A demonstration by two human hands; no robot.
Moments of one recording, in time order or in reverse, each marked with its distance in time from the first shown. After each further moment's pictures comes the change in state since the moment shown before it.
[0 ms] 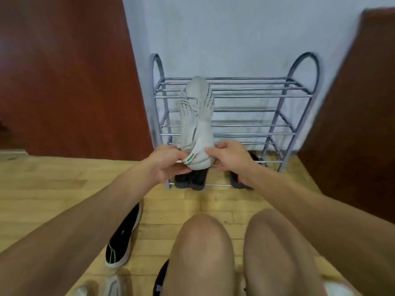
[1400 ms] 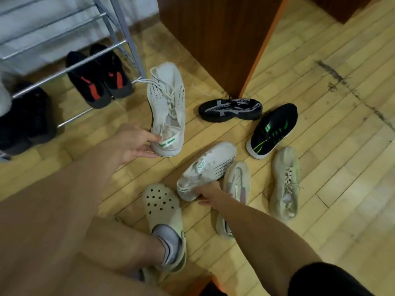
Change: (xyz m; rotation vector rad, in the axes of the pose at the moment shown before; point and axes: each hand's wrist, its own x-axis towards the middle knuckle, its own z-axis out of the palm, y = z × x) left_hand 0.076 -0.199 0.290 0.580 -0.419 -0.468; right_hand -0.140 0.439 -0.109 0.518 0.352 1.137
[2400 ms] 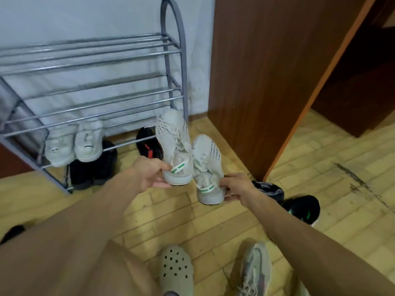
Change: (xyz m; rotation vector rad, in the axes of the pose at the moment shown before) left_hand -0.087 0.043 -0.065 -0.284 0.149 0.189; right_hand -0.148 -0.180 -0.033 -0.113 -0.048 -0.581
